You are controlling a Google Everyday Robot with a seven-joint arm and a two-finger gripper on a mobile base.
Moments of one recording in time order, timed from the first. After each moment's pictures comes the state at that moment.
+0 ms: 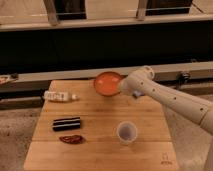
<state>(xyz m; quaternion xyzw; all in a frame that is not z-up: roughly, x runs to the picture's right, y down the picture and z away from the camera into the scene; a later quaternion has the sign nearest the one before) 0.096 0.064 0.861 -0.09 -0.18 -0.33 0.92</state>
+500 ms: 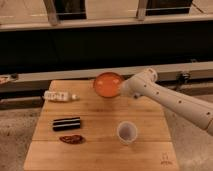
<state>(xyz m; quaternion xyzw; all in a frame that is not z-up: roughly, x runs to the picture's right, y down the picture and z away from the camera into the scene) 0.095 0.069 0.841 -0.08 -0.19 -0.33 0.92</state>
